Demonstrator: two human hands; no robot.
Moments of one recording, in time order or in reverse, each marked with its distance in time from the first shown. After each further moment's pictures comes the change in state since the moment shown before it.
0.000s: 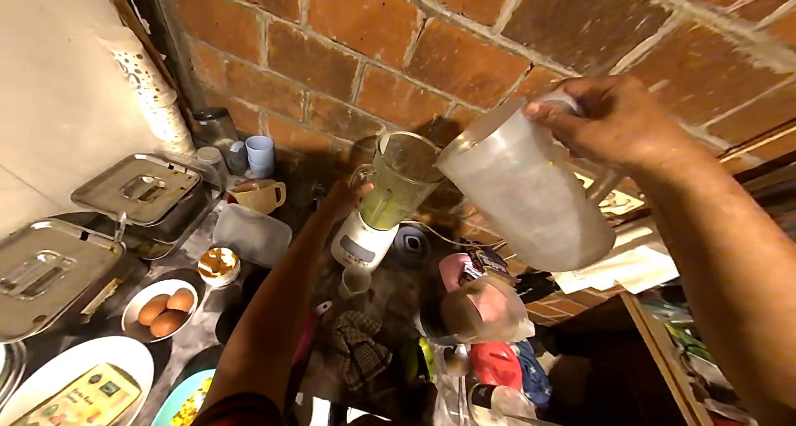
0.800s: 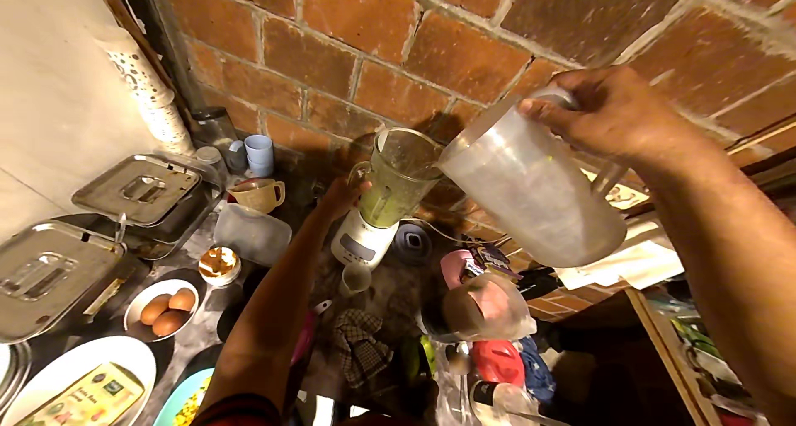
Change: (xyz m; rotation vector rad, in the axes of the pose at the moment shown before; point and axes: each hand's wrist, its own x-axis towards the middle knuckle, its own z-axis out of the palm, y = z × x) left_hand -0.001 -0.001 -0.001 -0.020 0.004 0.003; right_hand 0.006 0.002 0.000 -0.077 -0.034 -0.018
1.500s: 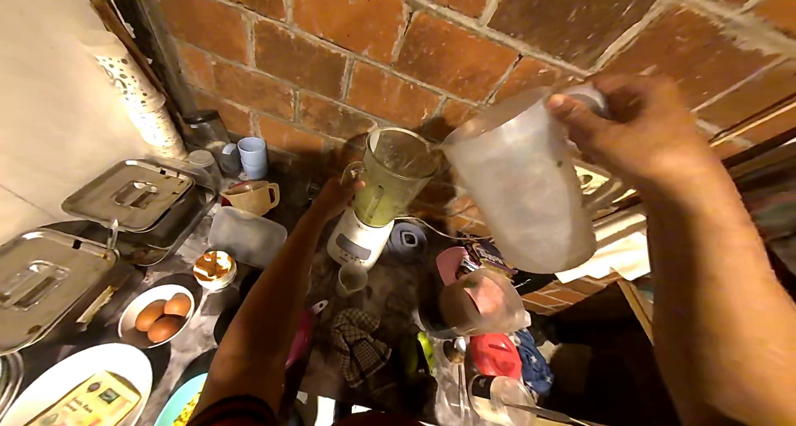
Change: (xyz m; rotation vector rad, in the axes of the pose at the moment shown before) left_hand 0.004 -0.006 0.001 -0.021 0.006 -0.027; right_hand -0.050 0.003 -0.002 0.119 0.196 0.099
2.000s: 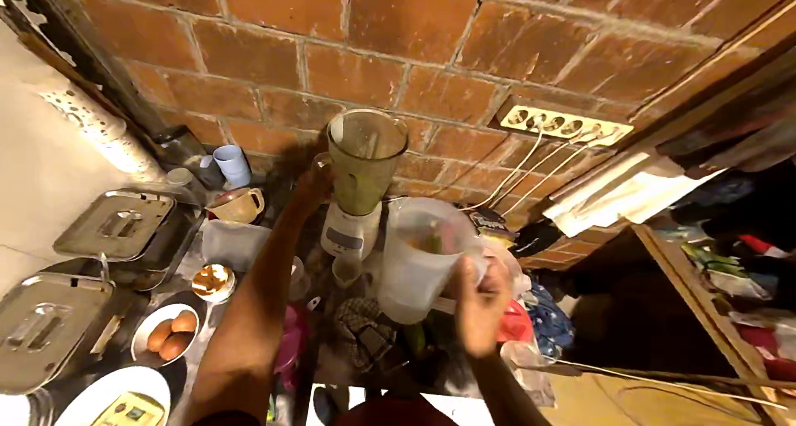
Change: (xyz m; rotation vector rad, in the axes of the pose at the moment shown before) left_hand -0.007 0.003 0.000 0.081 -0.002 0.164; right_hand -0.216 0.040 0.193 0.736 0.528 0.279
